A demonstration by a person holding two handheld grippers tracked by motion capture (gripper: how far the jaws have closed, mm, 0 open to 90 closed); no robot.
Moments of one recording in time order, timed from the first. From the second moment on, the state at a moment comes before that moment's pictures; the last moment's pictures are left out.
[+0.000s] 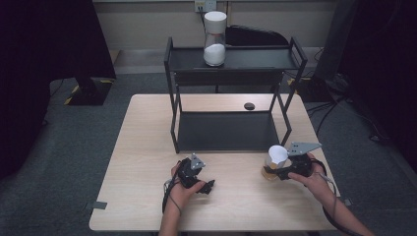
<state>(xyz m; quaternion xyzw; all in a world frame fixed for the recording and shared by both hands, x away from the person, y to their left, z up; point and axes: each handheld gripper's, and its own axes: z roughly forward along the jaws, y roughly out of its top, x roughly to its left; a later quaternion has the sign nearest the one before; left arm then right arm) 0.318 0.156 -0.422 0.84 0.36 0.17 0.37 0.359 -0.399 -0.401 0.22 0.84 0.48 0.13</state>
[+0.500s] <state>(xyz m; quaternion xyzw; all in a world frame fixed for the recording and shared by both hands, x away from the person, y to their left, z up) 0.318 0.156 -0.422 0.84 0.36 0.17 0.37 0.370 -0.390 -0.391 0.23 0.85 0.46 0.12</state>
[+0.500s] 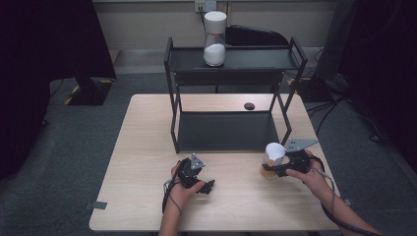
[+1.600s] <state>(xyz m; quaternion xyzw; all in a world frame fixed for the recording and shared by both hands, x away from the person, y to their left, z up) 0.318 0.156 -0.422 0.84 0.36 0.17 0.37 0.412 -0.368 -0.333 0.22 0.84 0.47 0.13</state>
